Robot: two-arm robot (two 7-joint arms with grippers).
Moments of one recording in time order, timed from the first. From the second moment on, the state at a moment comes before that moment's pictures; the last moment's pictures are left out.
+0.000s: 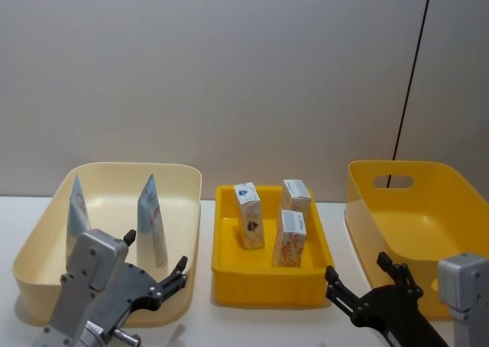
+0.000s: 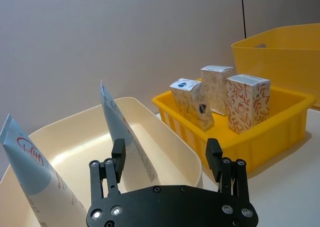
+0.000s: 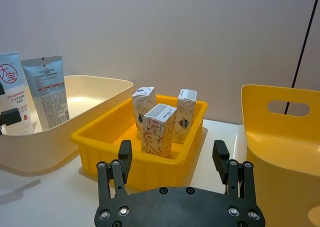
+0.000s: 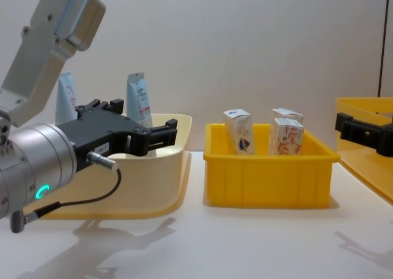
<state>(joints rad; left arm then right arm) -0.24 0.38 0.45 -1.63 -0.20 0.01 -0.01 -0.01 0.34 -0.23 -1.77 0.29 0.03 0.07</state>
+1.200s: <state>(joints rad) -0.24 0.37 0.43 -1.62 -0.23 0.02 -0.02 -0.01 0.34 -0.23 -1.77 0.29 0.03 0.07</state>
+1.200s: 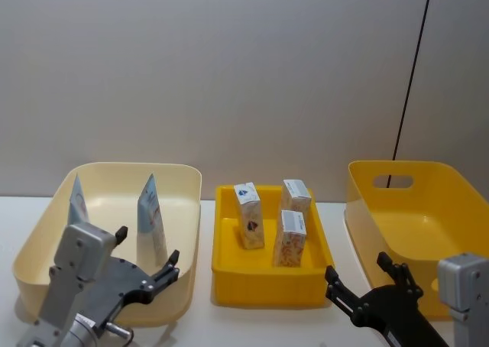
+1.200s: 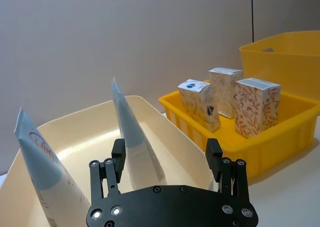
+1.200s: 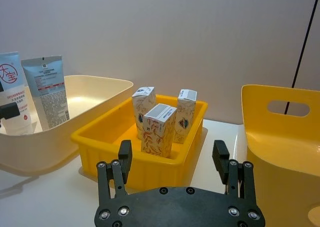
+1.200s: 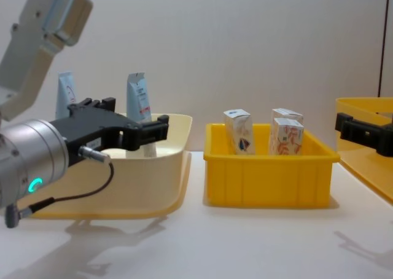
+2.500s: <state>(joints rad) -0.46 0.27 0.36 -1.30 -0.38 0.07 -0.19 -0.01 0.34 -0.23 -1.77 0.29 0.03 0.07</state>
